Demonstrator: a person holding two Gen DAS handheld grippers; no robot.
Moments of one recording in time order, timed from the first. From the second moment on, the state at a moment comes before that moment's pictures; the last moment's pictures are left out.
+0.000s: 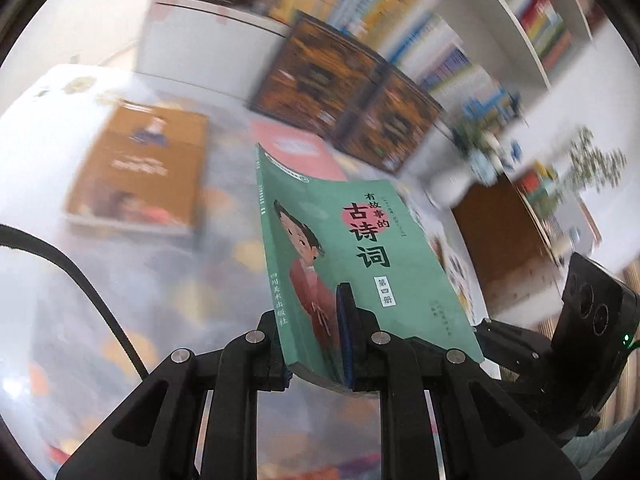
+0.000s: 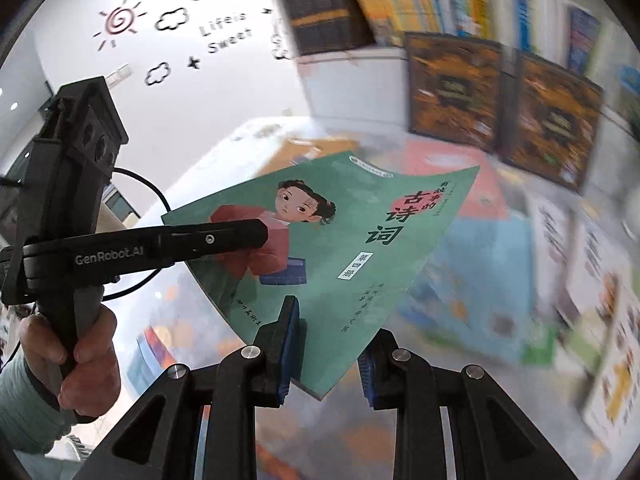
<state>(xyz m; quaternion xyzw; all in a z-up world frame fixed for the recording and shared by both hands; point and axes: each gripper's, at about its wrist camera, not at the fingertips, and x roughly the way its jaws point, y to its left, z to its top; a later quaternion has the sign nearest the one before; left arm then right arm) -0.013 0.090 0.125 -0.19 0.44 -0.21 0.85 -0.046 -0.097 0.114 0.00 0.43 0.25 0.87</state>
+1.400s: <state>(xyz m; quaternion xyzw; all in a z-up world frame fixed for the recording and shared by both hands) 0.140 0.253 0.018 -0.27 0.50 -0.16 0.81 0.158 0.048 0.019 0.05 0.53 0.24 0.81</state>
